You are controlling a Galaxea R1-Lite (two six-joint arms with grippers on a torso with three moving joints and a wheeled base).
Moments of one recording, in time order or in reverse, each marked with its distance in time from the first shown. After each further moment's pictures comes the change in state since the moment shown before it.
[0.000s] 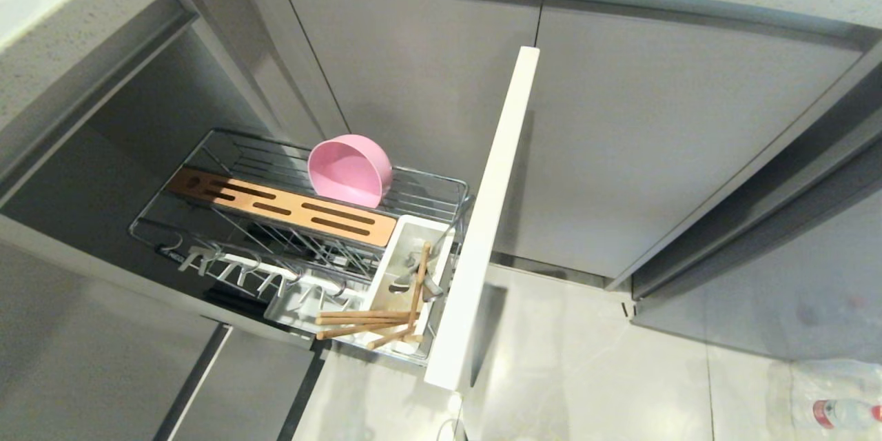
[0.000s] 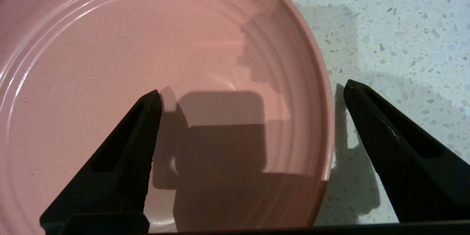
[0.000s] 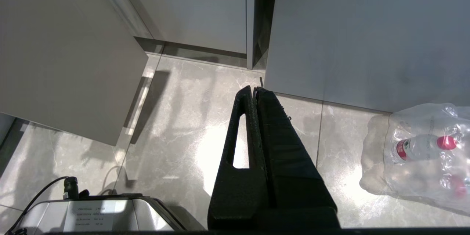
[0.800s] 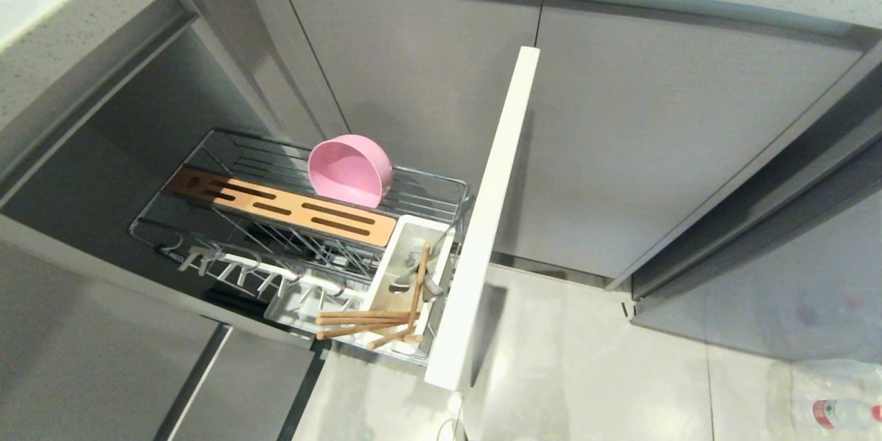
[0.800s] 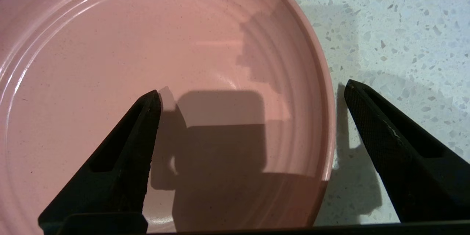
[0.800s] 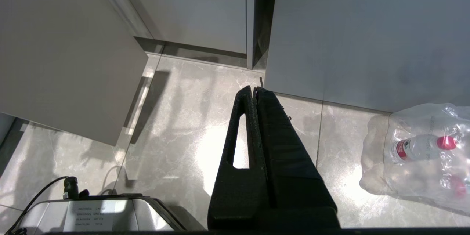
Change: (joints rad) left arm 0.000 -0.004 0.008 -0.001 -0.002 -0.001; right arm 0.000 0.000 0.000 0.000 0.000 0.000
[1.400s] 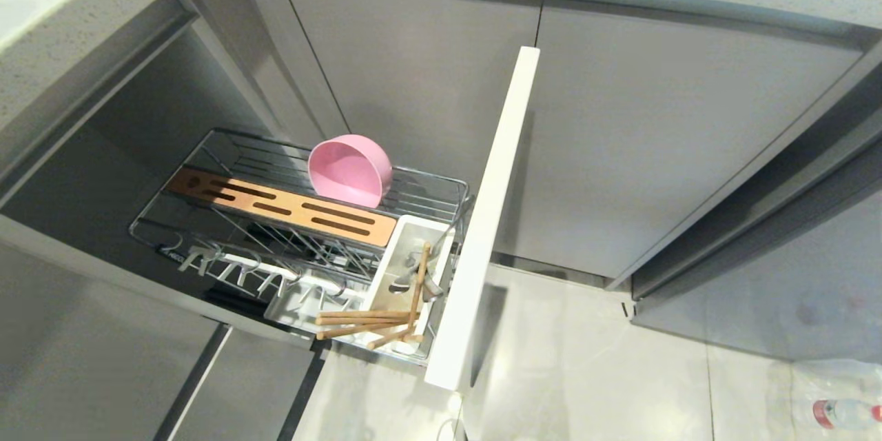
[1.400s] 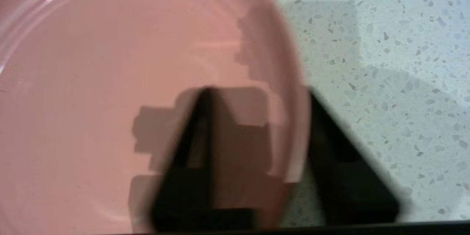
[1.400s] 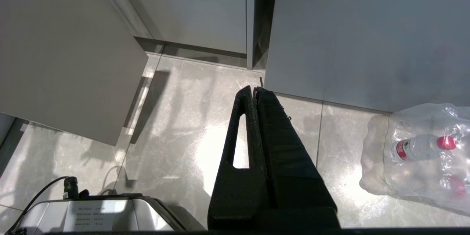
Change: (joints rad) left arm 0.000 -0.009 0.018 0.000 -0.002 0.000; right arm 0.000 0.000 0.000 0.000 0.000 0.000
